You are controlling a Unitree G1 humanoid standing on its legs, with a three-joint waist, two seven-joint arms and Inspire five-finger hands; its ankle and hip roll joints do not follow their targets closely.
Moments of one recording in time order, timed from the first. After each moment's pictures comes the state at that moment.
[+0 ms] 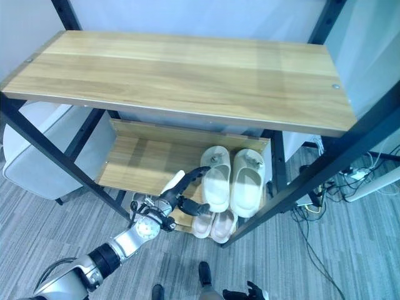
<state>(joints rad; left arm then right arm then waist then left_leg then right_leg) -0.47 0.16 -0.78 0.51 -0.02 -0.13 0.25 0.03 -0.21 0.17 1.25 0.34 -0.16 -0.26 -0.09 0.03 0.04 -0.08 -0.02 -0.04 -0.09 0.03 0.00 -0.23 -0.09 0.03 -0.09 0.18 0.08</state>
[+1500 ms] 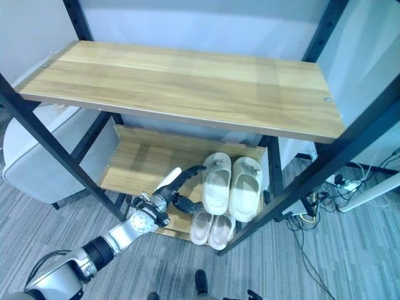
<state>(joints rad) -0.52 0.27 -0.77 0.47 -0.01 -0.13 0.21 0.04 -0.21 0.17 1.29 0.33 -0.13 -0.23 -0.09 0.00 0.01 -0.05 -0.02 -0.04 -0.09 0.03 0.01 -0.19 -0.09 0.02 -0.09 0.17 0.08</state>
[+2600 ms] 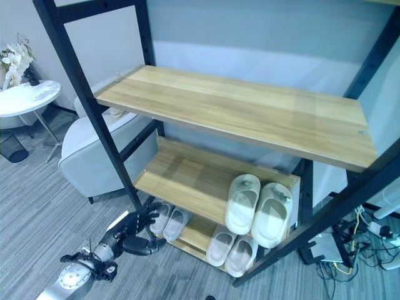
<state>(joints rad) 0.25 0.58 -0.46 0.01 -0.47 -0.08 -0.08 0.11 -0.20 0.12 1.28 0.27 -0.10 -0.22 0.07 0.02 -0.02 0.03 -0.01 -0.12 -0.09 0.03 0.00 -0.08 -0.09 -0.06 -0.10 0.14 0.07</state>
